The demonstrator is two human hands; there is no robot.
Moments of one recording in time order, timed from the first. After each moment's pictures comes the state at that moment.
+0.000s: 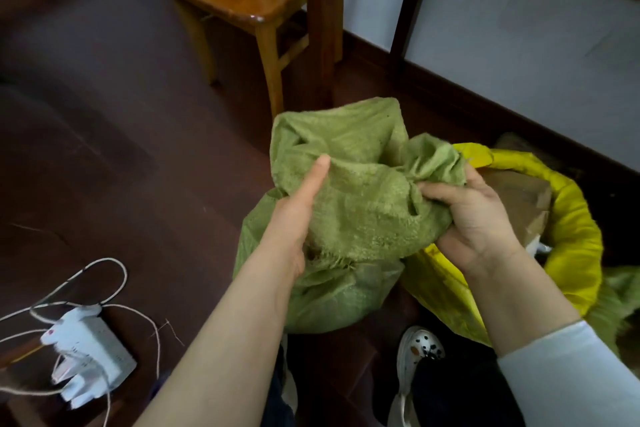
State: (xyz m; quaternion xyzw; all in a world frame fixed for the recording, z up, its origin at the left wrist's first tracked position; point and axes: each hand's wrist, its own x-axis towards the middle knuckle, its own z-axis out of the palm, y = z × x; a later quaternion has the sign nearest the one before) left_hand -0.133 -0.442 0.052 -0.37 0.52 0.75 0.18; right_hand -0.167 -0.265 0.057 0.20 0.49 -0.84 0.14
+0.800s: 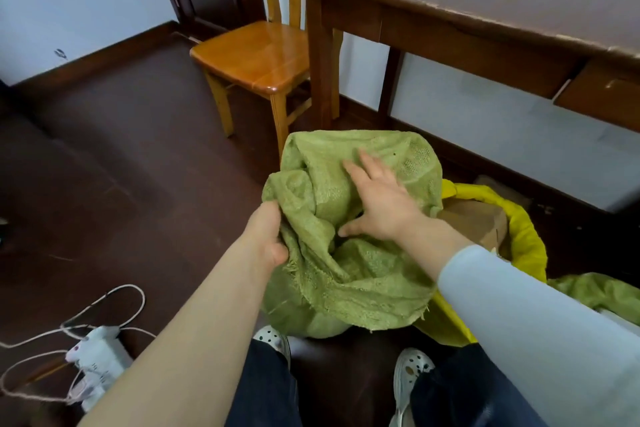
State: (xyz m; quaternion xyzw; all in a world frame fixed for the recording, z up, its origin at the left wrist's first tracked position) left_hand -0.097 -0.461 0.100 -0.39 0.44 0.80 0.12; right_hand -0.145 -0.302 0.127 -0.22 0.96 -0.13 0.14
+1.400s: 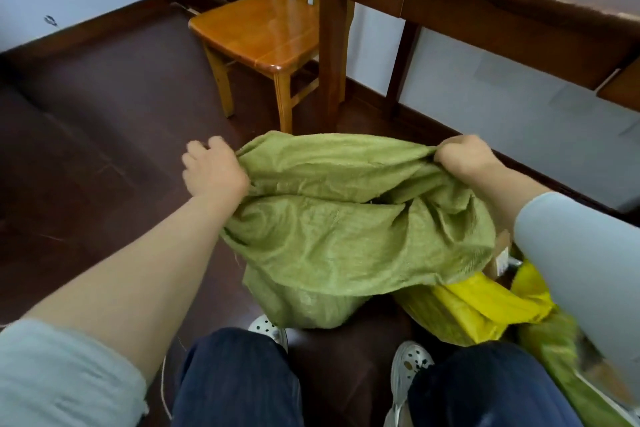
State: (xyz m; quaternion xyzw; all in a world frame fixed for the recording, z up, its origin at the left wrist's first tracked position) left_hand -0.144 -0.542 0.094 -0.36 0.92 0.16 -0.04; right_hand -0.220 -0.243 0.131 0.08 0.93 -0.34 0.14
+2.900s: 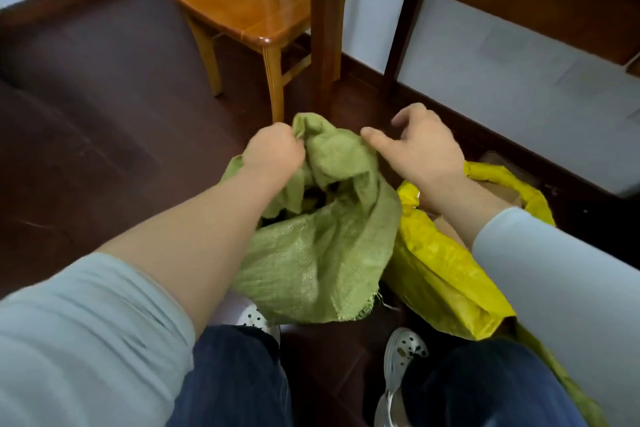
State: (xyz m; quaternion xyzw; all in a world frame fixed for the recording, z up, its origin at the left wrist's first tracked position) left_hand -0.193 -0.478 0.071 -0.21 0.95 0.21 0.01; right_hand -0.202 -0.296 0.111 0.00 0.96 -0.27 0.03
